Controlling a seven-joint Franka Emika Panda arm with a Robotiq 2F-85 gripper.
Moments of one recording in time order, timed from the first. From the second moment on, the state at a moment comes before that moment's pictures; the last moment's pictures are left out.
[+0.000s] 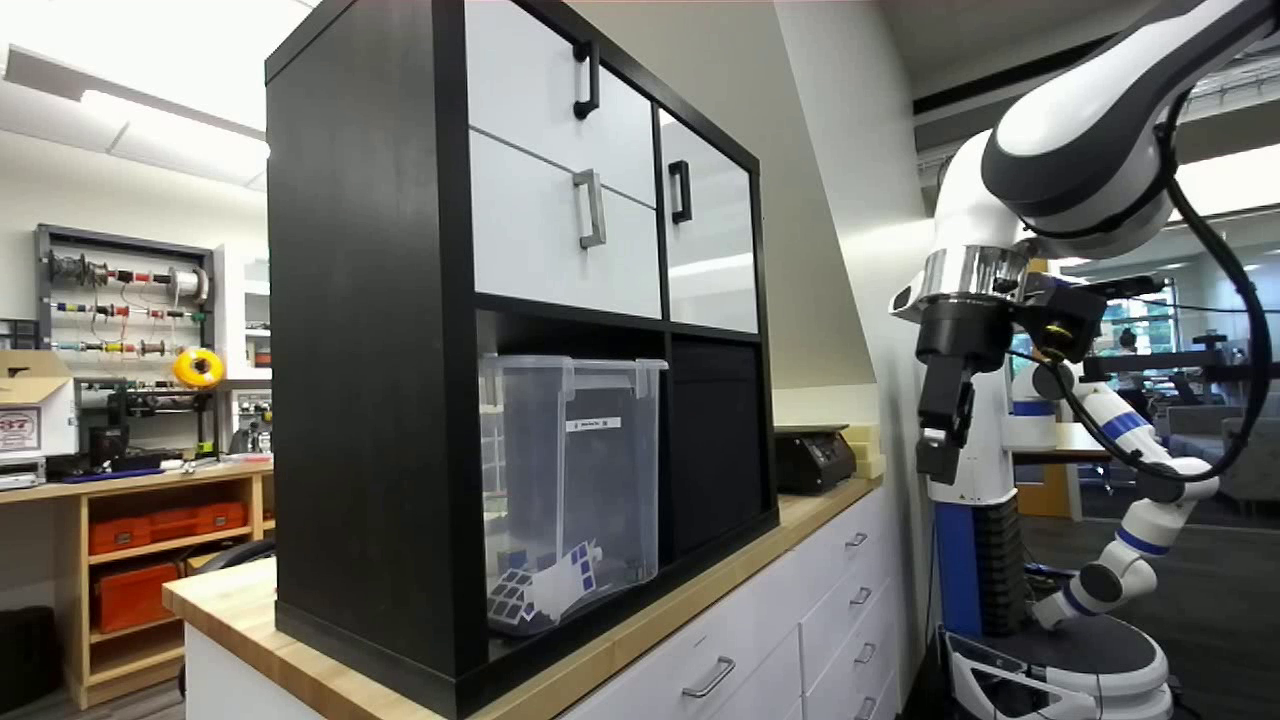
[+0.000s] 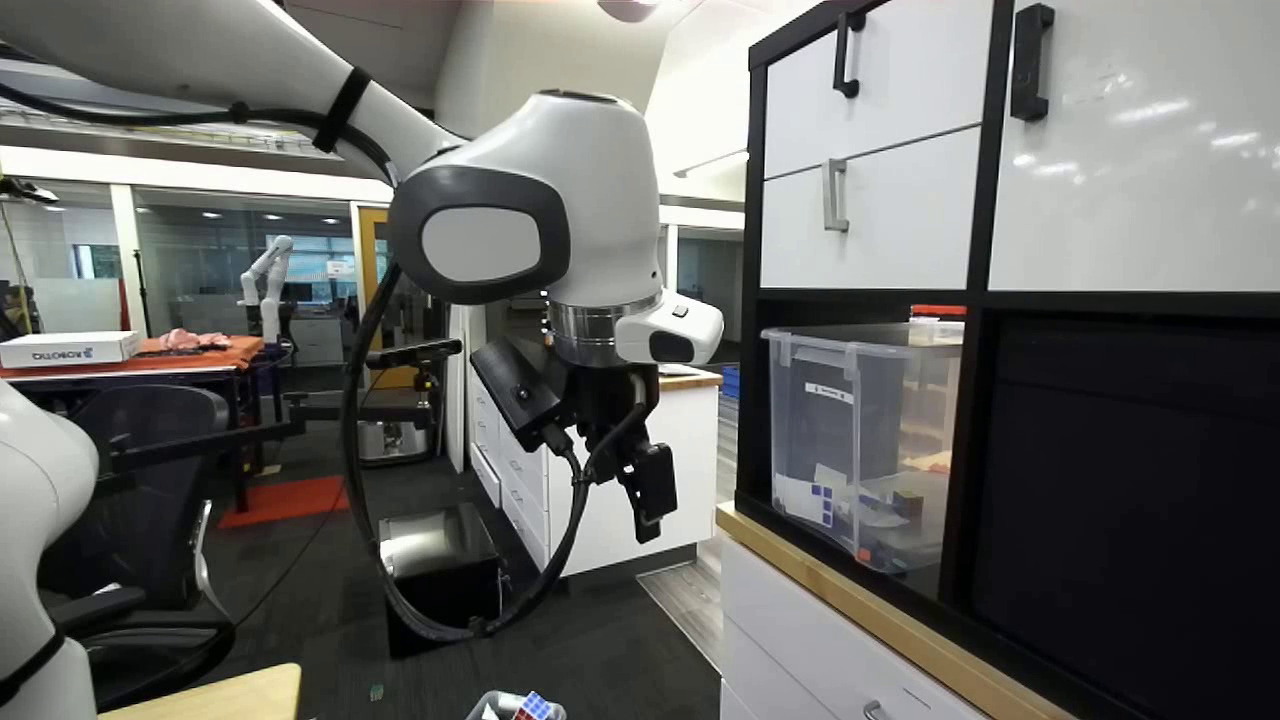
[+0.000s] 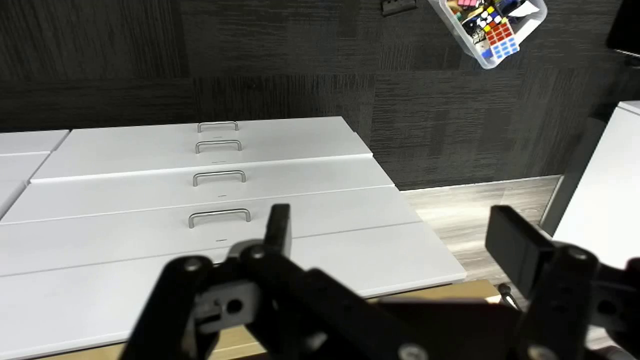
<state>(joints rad) 0.04 -0.43 -0.26 -2.56 0.23 2.31 -0.34</state>
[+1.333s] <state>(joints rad) 0.05 -0.44 -0.11 -2.47 0.02 2.30 -0.51</state>
